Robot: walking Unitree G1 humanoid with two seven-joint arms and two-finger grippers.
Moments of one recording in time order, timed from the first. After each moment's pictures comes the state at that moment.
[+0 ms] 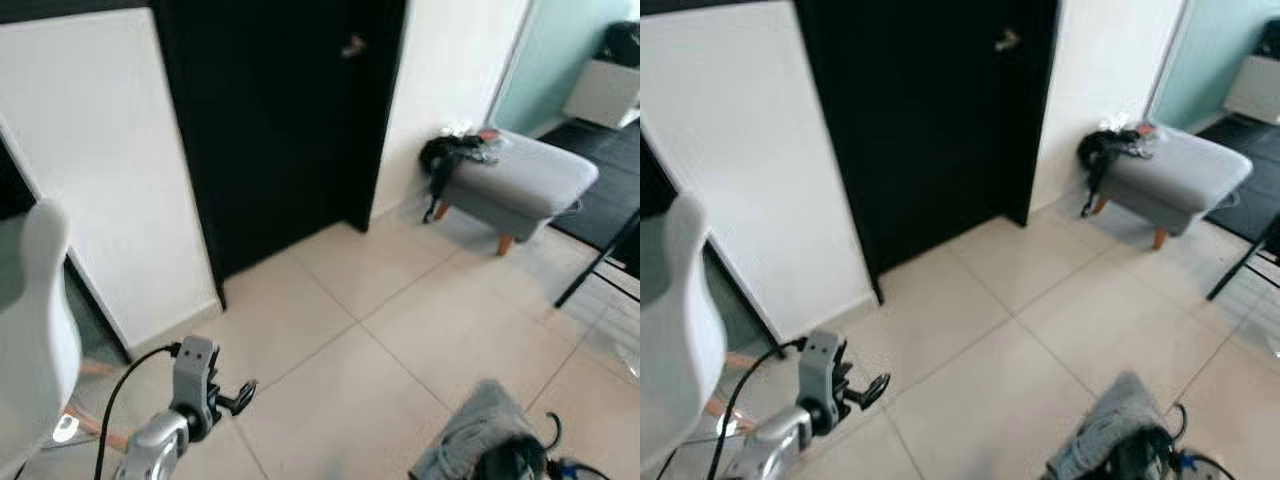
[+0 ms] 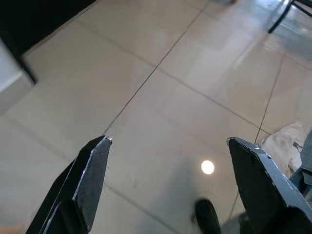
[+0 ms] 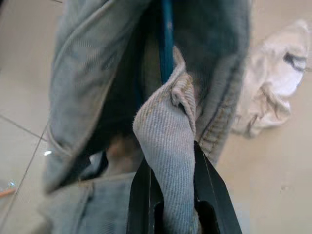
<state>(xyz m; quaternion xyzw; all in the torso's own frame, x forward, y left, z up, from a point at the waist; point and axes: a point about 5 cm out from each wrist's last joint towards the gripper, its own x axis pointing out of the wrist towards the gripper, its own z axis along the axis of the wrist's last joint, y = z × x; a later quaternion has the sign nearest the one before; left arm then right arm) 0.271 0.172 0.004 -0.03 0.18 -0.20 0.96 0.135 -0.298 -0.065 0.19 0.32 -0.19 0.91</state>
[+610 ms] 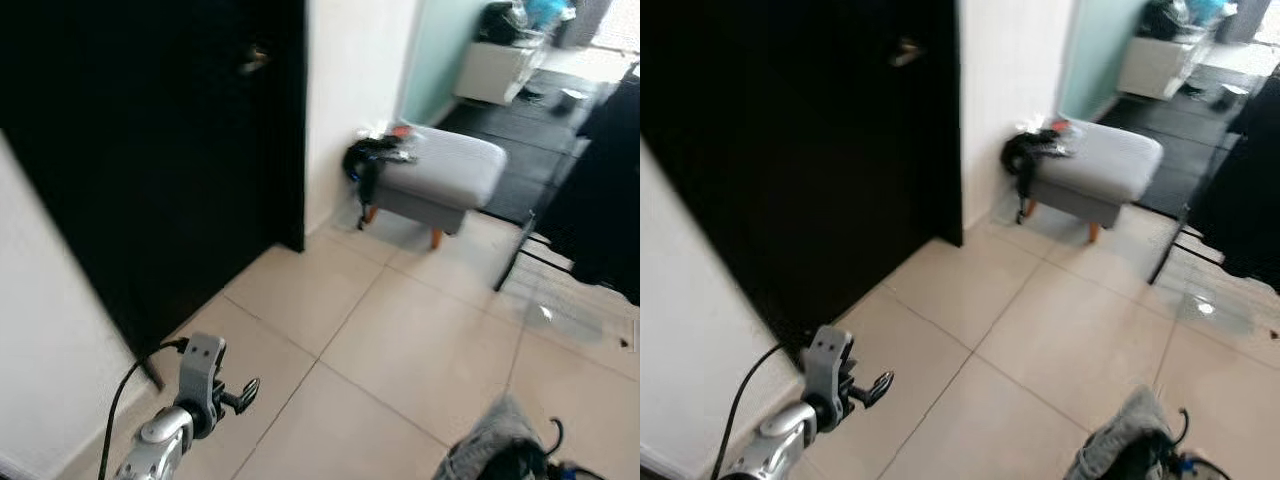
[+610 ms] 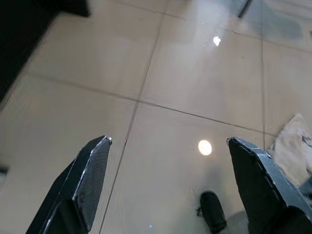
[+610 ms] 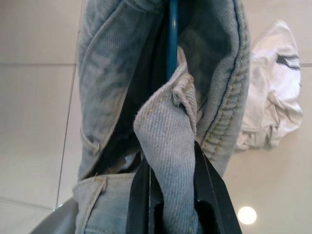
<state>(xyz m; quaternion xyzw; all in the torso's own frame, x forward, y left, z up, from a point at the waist) 0.271 0.168 0.000 -0.01 0.20 -0.20 0.96 0.135 -0.298 -0.065 0.18 0.32 -0.19 0.91</state>
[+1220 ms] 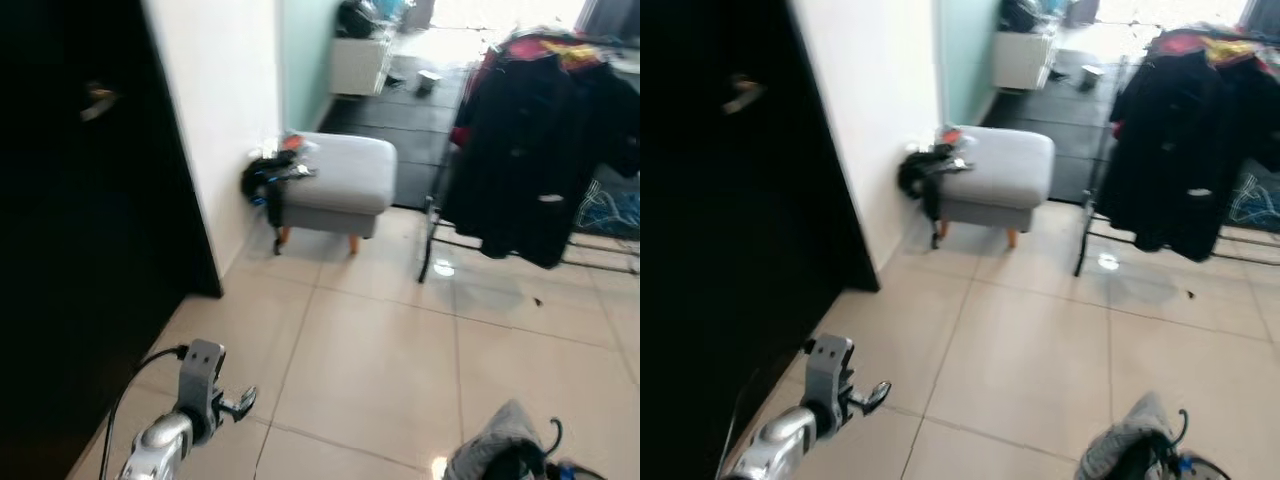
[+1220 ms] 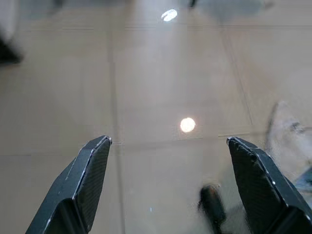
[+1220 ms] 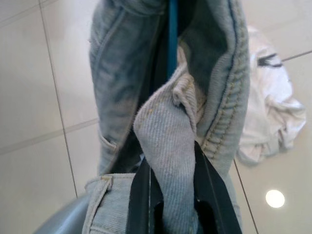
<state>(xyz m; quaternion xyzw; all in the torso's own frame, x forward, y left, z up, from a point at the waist) 0.275 0.164 -0.001 0.00 0.21 -0.21 0.96 0.135 -0.300 -0.065 0.18 0.32 -0.20 0.91</state>
